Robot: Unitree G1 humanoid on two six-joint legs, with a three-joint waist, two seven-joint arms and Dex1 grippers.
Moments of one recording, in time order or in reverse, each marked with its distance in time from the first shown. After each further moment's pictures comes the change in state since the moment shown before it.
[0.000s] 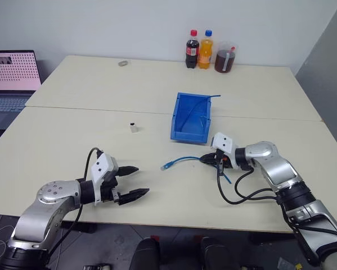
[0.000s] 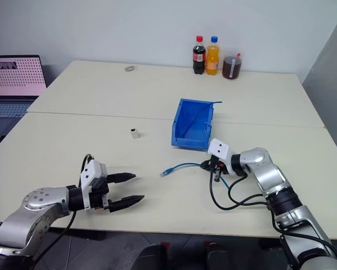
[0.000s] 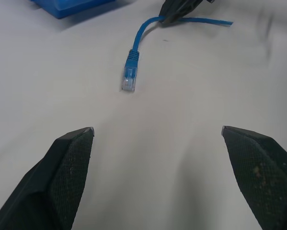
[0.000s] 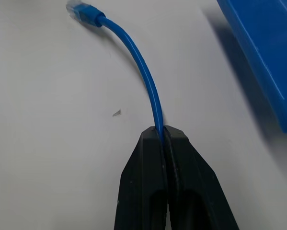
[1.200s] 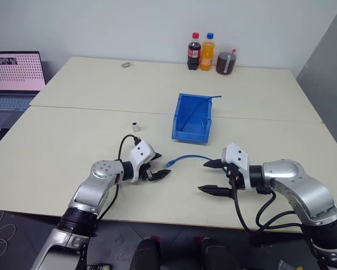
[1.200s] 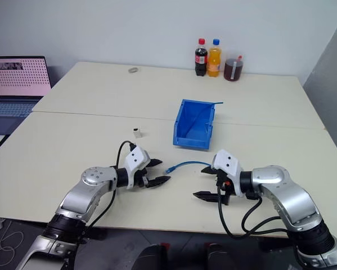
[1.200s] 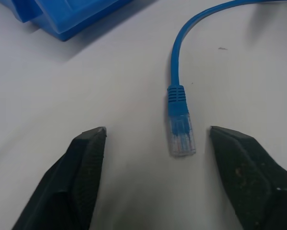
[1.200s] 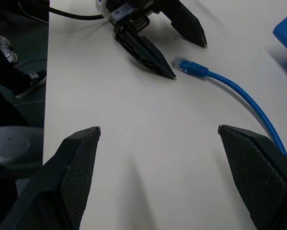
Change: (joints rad) left arm -0.384 -0.220 -0.297 0.331 0.301 -0.082 0.127; right arm 0.321 -0.141 -0.156 -0.746 0.312 0.490 -0.093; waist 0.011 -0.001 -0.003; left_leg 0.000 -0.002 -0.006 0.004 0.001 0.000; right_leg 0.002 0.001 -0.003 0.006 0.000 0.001
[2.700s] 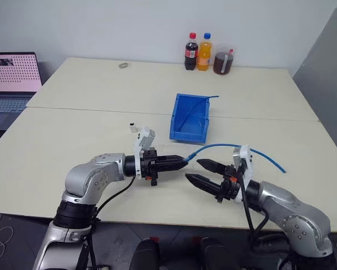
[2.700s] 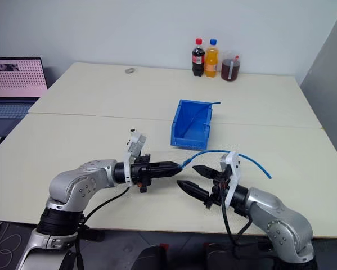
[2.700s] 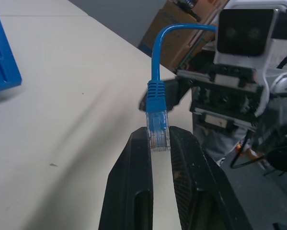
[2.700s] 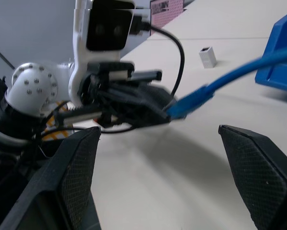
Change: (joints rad) left arm -0.061 -0.027 0.141 -0.238 -0.572 0.552 -0.149; right arm 0.200 0.327 -0.209 -0.119 0.498 0.086 -0.427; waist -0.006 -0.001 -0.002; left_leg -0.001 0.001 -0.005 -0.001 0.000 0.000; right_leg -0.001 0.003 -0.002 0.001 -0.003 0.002
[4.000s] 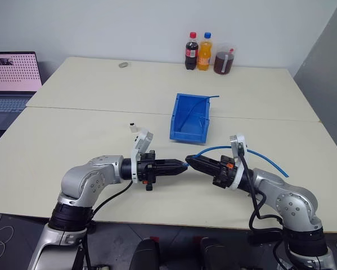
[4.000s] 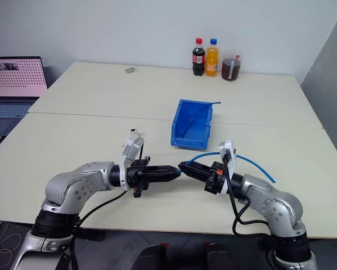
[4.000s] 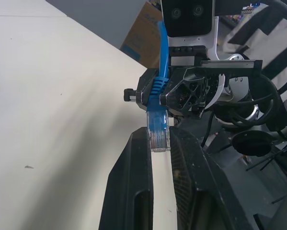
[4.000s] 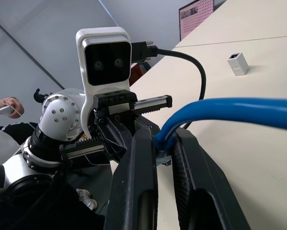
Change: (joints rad) left arm 0.028 0.023 -0.005 -0.014 -0.036 -0.032 -0.045; right arm -0.121 -0.025 0.028 0.168 0.127 0.025 0.050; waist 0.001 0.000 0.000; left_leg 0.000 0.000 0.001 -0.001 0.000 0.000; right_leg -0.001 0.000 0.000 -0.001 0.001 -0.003
